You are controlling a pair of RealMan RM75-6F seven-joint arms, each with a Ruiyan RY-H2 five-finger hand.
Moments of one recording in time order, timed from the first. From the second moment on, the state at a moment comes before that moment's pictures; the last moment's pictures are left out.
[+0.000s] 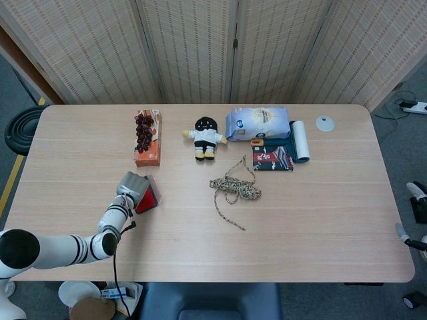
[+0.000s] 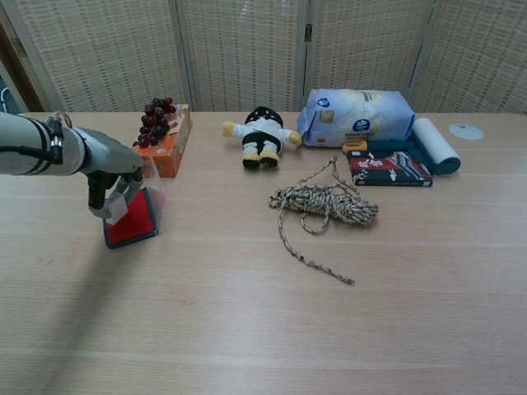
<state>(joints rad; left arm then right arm) -1.28 -1.48 0.18 -1.41 0.15 0.75 0.92 0.07 -0.90 0.04 -1.51 -1.48 1.34 0.61</state>
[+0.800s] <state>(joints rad) -1.23 -1.32 0.19 -1.70 0.21 0.99 0.92 0.08 -0.91 0.03 -1.53 -1.48 1.33 0.54</state>
